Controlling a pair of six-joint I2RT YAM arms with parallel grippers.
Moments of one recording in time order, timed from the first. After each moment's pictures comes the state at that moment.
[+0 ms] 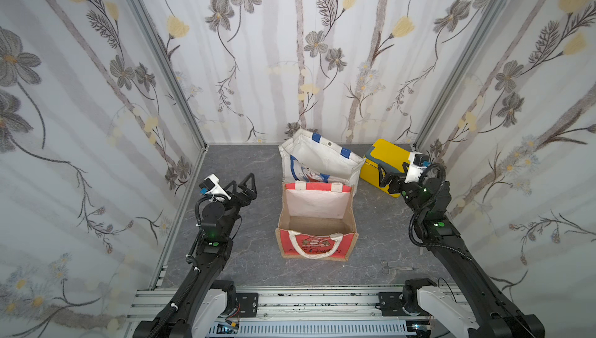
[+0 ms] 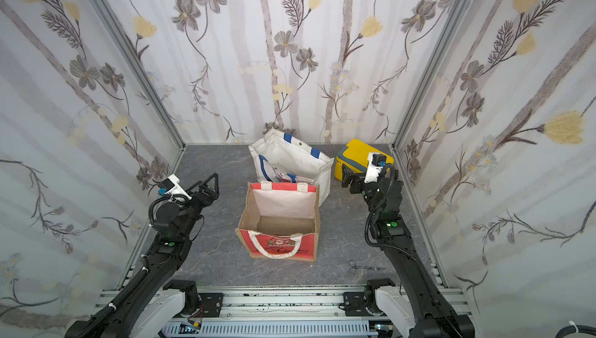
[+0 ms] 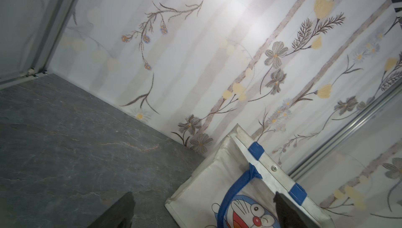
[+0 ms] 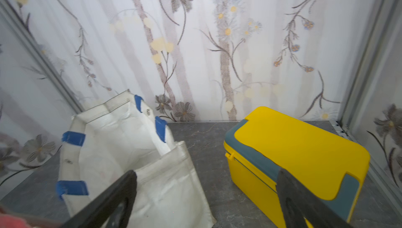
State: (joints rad) left arm -0.12 0.86 0.37 0.55 0.15 -0.72; right arm 0.16 0.94 0.72 0.17 -0.15 0.17
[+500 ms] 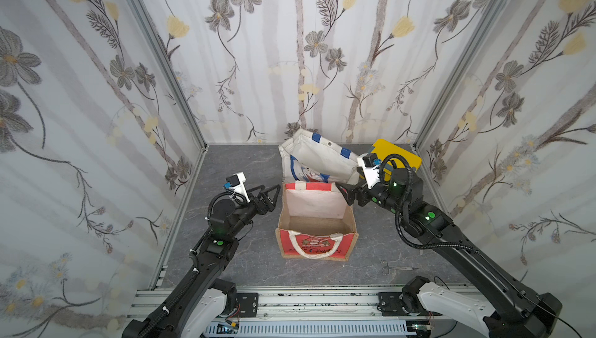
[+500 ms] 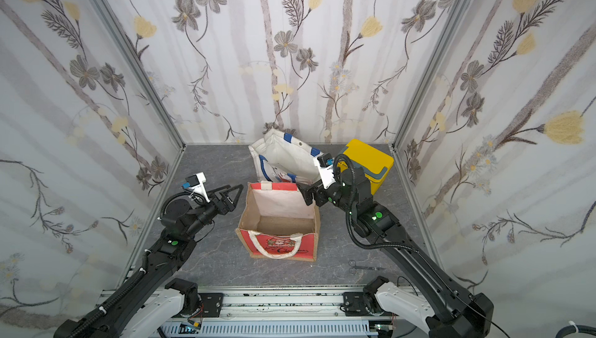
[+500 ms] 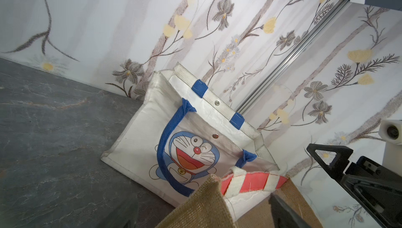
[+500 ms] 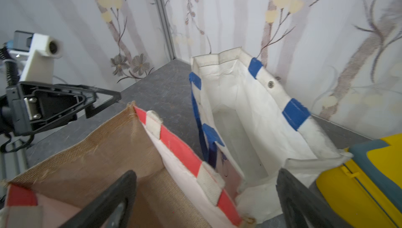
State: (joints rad) left arm -0.30 0.85 0.43 0.38 0.37 -0.67; right arm 0.65 1.04 1.01 -0.27 -0.14 0.02
